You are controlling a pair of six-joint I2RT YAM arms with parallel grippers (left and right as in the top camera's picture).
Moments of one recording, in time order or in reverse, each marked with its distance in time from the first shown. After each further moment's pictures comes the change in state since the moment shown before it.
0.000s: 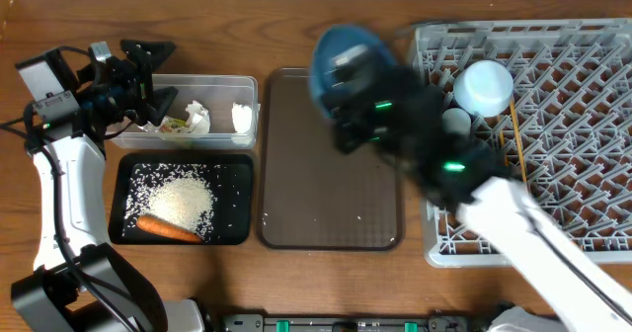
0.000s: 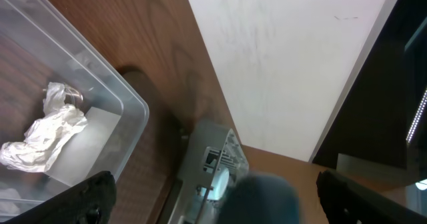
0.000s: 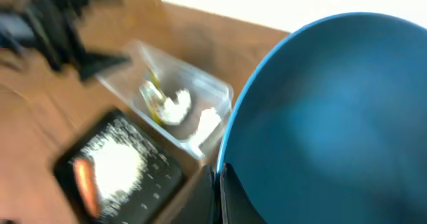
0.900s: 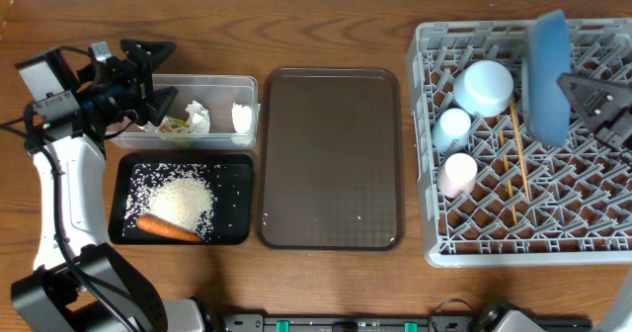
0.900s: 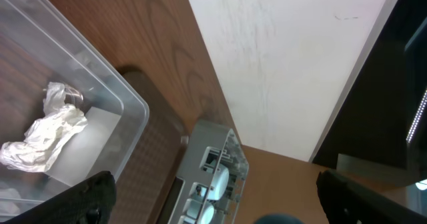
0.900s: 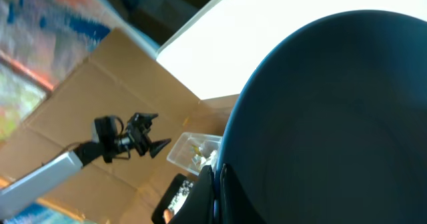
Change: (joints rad) left arm 0.000 0.000 0.000 0.000 0.000 0.000; right arm -1.258 -0.055 -0.019 -0.158 -1.249 0.010
